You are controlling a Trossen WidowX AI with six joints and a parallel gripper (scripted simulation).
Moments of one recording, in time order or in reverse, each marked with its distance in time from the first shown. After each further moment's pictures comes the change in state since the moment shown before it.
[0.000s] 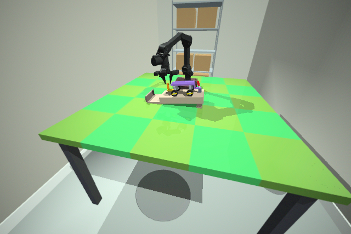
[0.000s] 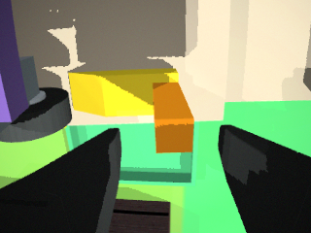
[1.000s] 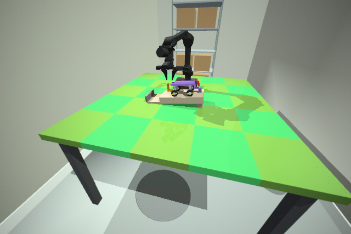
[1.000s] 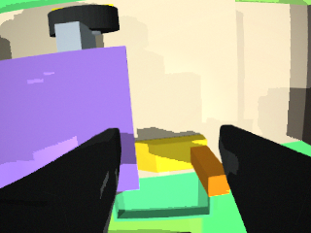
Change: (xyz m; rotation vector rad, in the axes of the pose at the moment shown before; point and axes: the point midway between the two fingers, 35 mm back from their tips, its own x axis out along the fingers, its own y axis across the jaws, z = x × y) arm -0.043 0.036 0.047 0.038 -0.145 -0.073
